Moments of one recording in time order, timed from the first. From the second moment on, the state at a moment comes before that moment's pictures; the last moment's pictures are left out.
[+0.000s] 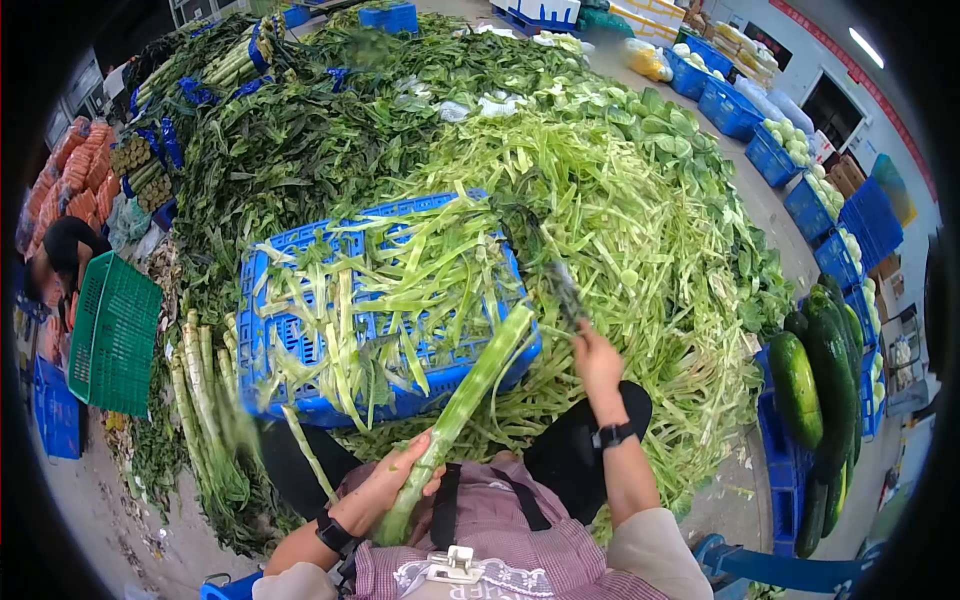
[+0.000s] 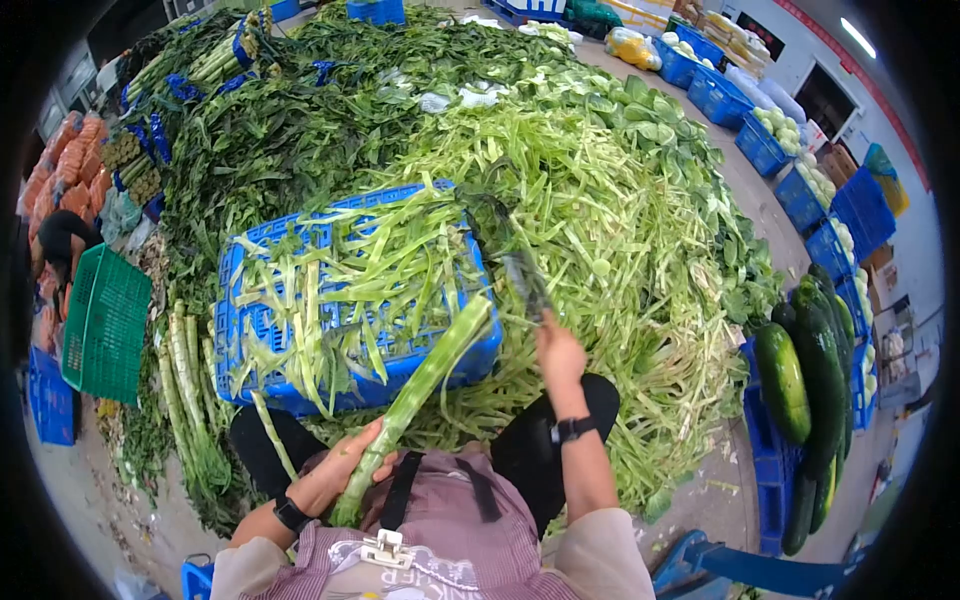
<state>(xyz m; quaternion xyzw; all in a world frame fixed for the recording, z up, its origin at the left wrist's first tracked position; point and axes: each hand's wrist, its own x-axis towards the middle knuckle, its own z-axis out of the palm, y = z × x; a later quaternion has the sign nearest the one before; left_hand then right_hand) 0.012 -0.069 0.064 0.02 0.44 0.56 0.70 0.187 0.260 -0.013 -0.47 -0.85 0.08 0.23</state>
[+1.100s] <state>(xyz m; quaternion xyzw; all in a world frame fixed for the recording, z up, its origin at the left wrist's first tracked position) -0.015 -0.091 0.025 -0.08 0.30 0.56 0.77 0.175 0.204 0.031 -0.35 -0.89 0.16 0.24</state>
